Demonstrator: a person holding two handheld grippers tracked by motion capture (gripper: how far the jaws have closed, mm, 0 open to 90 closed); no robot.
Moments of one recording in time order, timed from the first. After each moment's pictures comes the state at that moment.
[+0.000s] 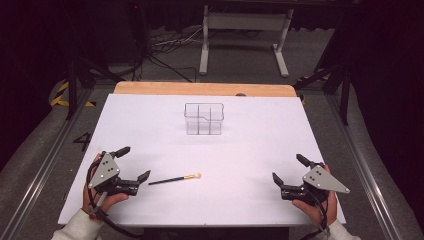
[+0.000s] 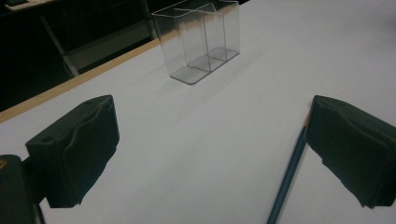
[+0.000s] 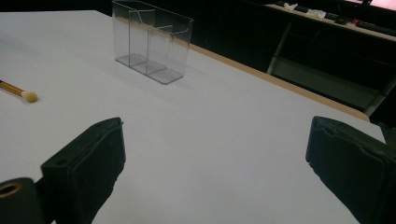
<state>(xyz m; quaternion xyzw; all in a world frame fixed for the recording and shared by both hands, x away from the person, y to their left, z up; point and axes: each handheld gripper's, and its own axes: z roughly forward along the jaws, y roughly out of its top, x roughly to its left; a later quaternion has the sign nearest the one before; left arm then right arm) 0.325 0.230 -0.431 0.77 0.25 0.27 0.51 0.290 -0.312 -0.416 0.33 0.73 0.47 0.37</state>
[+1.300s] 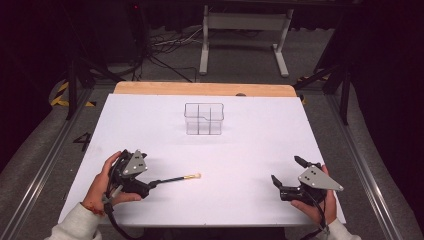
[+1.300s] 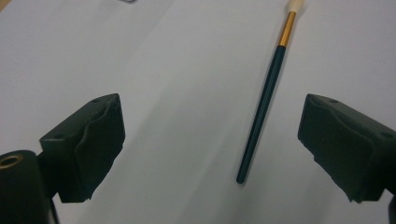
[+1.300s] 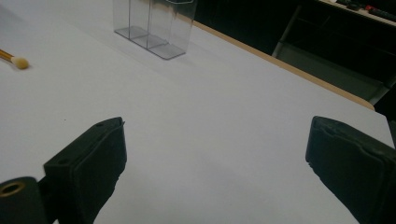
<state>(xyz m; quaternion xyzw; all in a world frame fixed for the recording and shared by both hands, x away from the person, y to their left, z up) 0.348 0.184 -0.417 0.91 0.21 0.19 0.31 0.294 -0.312 -0.425 0.33 0.76 0.43 0.36</state>
